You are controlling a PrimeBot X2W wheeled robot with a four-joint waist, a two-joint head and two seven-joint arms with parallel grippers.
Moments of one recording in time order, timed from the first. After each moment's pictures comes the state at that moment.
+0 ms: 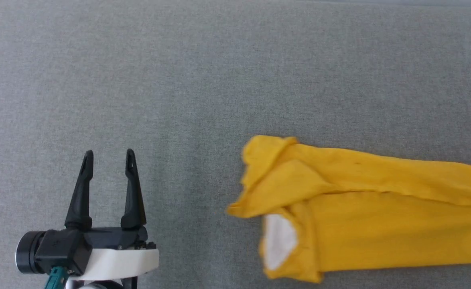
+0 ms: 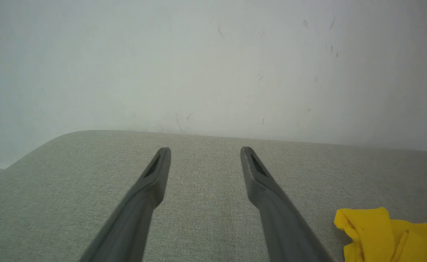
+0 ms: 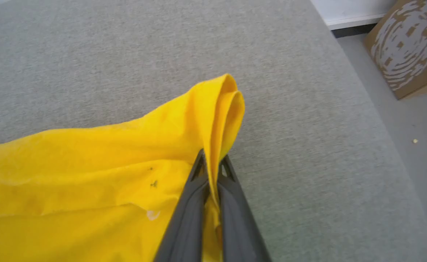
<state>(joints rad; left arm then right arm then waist) 0.03 0.30 -0.25 -0.32 -0.28 0.32 -0.26 0.04 -0.33 -0.48 -0.01 0.51 0.13 0.47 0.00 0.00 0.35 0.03</state>
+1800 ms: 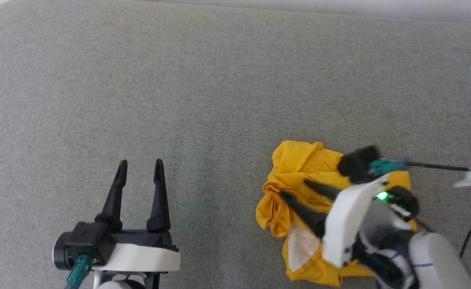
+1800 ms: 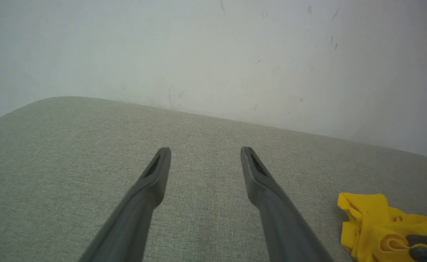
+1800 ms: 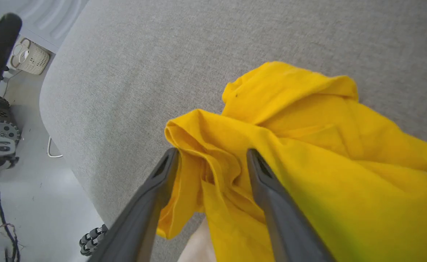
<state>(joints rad) 0.01 0.19 -0.25 -0.17 -0.32 0.21 -0.26 -0.16 -0.08 0.28 -0.15 0.45 0.13 0.75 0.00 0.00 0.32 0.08</state>
